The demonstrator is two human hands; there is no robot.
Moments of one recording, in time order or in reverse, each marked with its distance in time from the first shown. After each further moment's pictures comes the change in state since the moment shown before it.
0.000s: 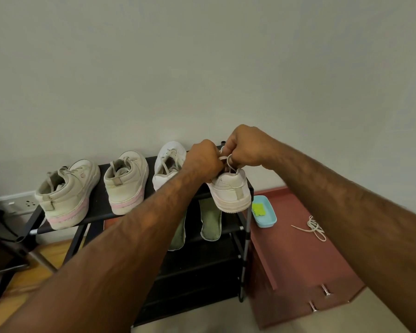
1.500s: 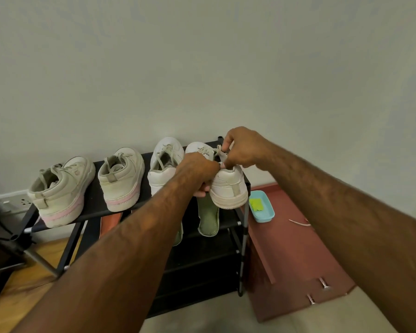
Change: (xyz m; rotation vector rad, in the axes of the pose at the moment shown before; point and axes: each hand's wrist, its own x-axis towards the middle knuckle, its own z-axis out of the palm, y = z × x) left_hand -0.022 0.003 0.009 -0.288 -0.088 -0.469; right_hand 0.005 0.013 0.015 0.117 -0.005 0.100
